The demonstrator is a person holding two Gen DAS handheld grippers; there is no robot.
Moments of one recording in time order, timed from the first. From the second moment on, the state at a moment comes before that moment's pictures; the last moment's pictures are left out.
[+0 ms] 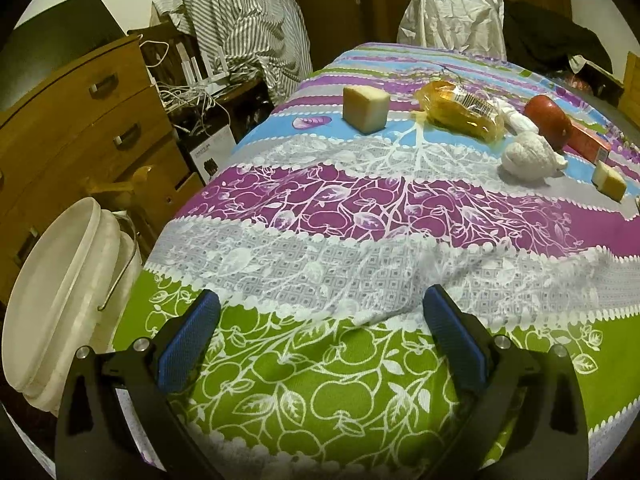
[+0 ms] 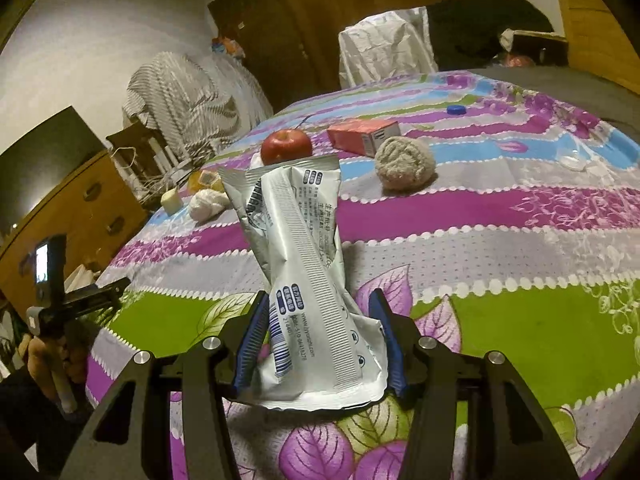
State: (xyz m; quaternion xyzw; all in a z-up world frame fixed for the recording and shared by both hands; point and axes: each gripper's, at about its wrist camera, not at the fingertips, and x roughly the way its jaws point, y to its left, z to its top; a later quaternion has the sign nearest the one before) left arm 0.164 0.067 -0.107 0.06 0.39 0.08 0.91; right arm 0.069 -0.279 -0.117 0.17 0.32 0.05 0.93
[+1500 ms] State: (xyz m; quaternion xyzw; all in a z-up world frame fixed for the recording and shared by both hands) left arm 0.232 -0.160 -0.070 0.06 0.38 -0.21 0.90; right arm 0.043 -0.313 -0.124 0.28 0.27 -0.04 0.92
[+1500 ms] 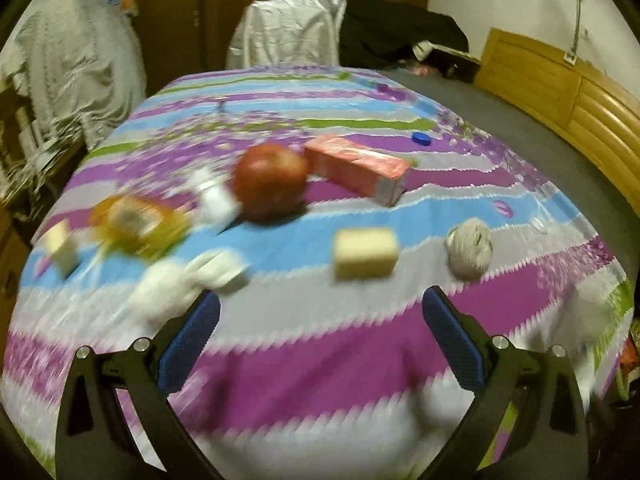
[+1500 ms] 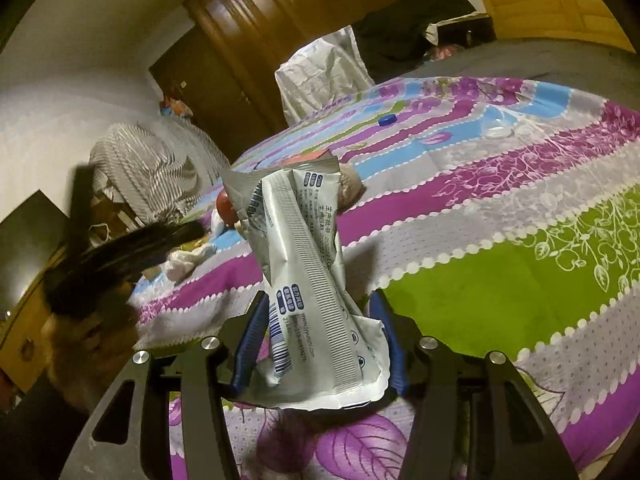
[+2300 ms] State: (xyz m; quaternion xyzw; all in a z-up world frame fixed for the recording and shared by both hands) left arm 0.101 -0.020 -0.091 0.01 0.44 -0.19 0.88; right arm 0.042 -0.309 -0.122 0.26 0.27 -0.04 0.93
